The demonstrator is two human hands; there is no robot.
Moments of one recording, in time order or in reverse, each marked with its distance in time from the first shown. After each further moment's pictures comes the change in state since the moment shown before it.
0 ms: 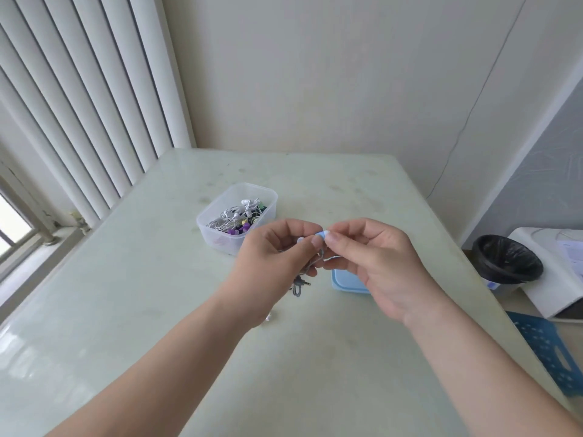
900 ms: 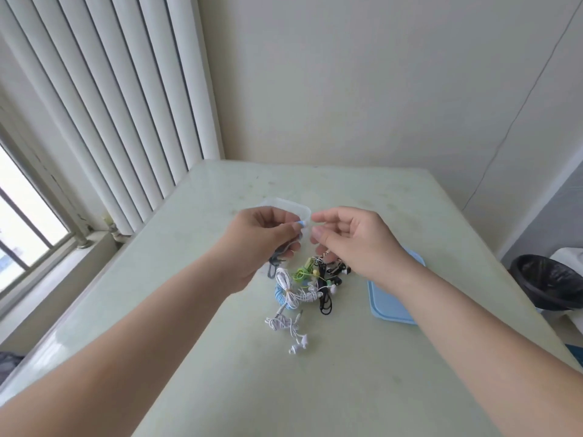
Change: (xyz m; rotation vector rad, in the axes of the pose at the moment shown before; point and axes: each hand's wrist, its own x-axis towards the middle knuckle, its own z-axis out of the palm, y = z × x) left_hand 0.058 0.023 -0.088 0.080 0.098 -0.158; right_hand 0.083 0.008 0.054 -0.415 -0.130 -0.077
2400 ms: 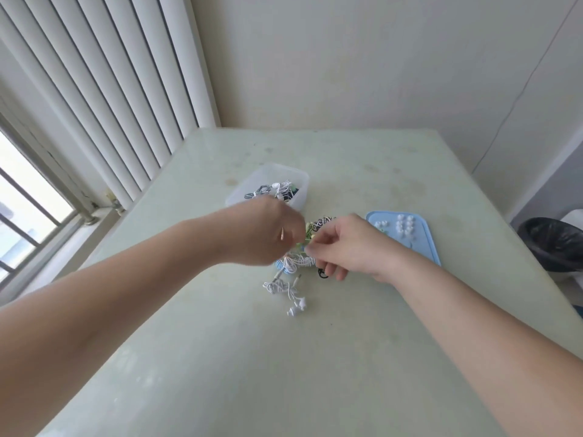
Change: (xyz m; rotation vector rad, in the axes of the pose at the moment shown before) left_hand -0.007 0.000 -0.008 1.293 -0.422 0.450; right_hand -0.015 0.039 0.011 -0.246 -0.242 0.325
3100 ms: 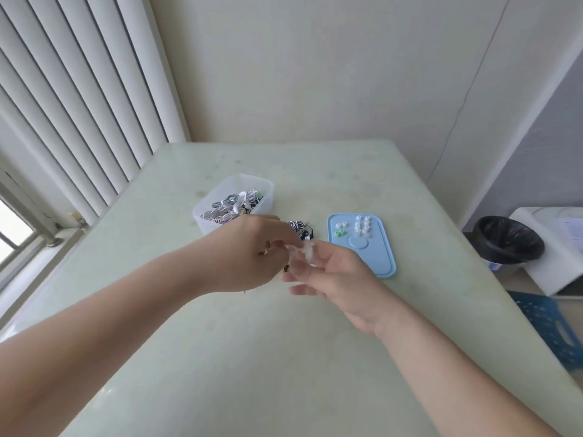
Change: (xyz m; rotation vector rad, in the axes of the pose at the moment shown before) left_hand -0.023 0.066 0.004 -0.258 0.074 -0.030; right_hand -0.077 0.032 0.013 0.657 0.019 -0.128
